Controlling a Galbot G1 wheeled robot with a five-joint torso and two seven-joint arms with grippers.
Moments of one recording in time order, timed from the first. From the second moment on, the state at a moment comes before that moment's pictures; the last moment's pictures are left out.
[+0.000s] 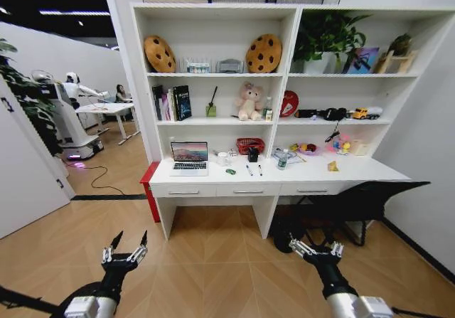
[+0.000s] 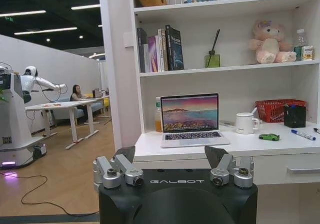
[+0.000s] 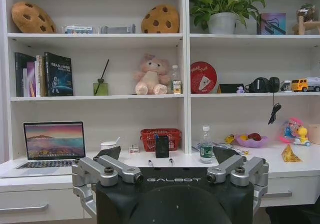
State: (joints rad) left arm 1.93 -1.46 -0.78 -2.39 -0.19 0.07 0.04; right arm -1.95 1.45 0.68 2.44 0.22 0.02 0.04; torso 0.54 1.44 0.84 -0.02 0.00
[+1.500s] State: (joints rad) left arm 1.94 -1.47 -0.78 -2.39 -0.15 0.04 0.04; right arm -1.96 1.47 0.67 2.44 0.20 0.09 0.04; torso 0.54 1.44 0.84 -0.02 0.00
